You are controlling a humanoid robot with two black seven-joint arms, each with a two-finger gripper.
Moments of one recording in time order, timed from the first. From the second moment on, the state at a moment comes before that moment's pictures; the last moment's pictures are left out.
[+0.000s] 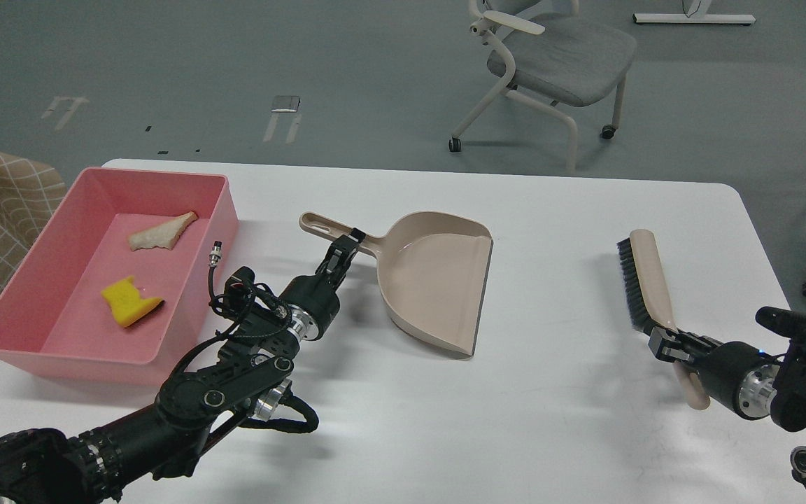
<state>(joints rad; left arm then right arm) -0.49 0.13 -0.50 -0.91 0.87 0.35 -0.36 -0.04 -0.39 1.38 1.45 -2.18 0.49 0.05</state>
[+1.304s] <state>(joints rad) -0.49 0.20 -0.41 -0.94 0.87 0.49 -0.43 -0.03 -0.39 1.39 1.42 -2.18 0.49 0.04</state>
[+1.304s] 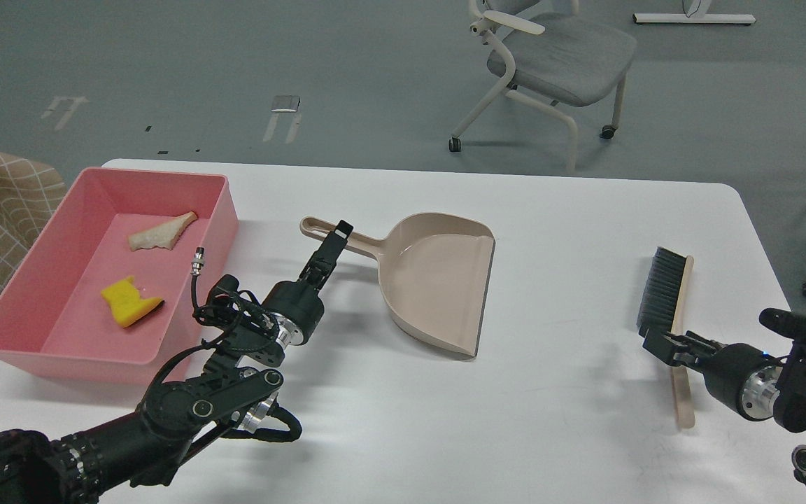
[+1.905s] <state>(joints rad) -0.56 0.33 -0.43 -0.97 0.85 0.49 -0.44 -0.02 -0.38 1.39 1.42 -2.18 0.49 0.05</state>
